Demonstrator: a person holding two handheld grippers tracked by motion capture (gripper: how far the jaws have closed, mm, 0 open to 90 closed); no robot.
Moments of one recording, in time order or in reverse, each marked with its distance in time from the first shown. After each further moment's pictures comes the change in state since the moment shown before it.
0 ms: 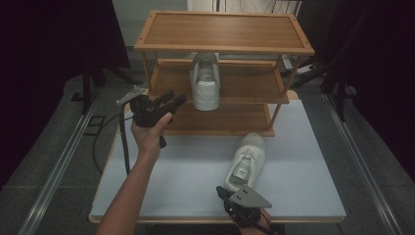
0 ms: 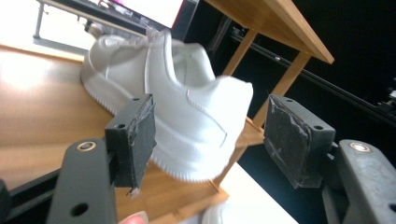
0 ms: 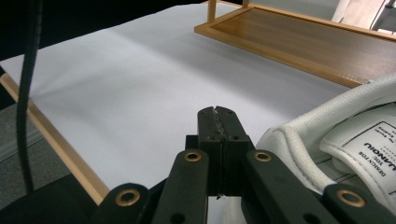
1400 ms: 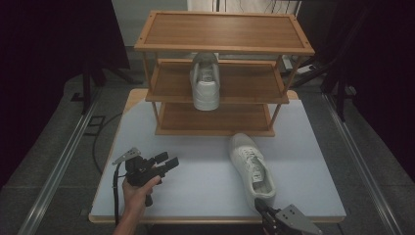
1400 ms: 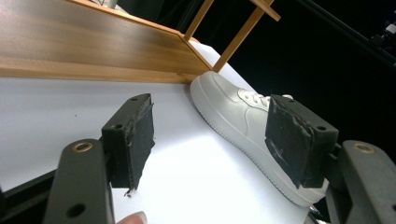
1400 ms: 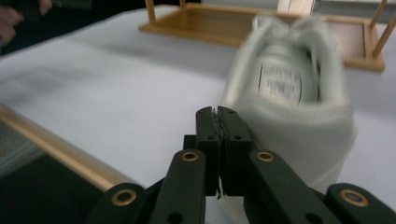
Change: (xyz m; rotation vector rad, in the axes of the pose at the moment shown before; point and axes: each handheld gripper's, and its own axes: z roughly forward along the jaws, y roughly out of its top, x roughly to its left) left arm 0.027 -0.135 -0.074 0.219 -0.039 -0.084; right arm -0.039 -0.047 -0.080 -0.053 -0.149 0.129
